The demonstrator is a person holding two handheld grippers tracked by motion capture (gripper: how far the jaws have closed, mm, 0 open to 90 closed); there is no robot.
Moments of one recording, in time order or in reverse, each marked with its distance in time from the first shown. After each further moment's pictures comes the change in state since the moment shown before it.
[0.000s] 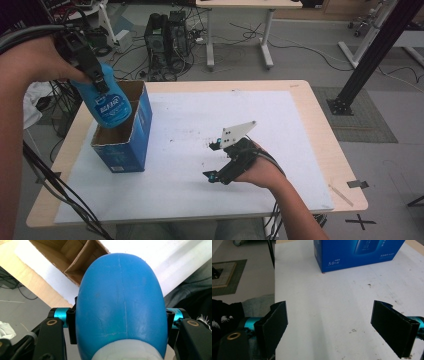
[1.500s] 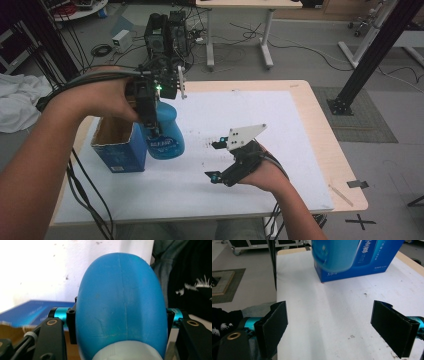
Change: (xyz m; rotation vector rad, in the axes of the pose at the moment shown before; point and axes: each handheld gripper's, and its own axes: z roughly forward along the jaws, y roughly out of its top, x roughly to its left) left arm -0.139 0.045 0.034 0.011 -0.023 0.673; right arm 0.010 -0.001 -0.016 -0.088 -0.031 -0.009
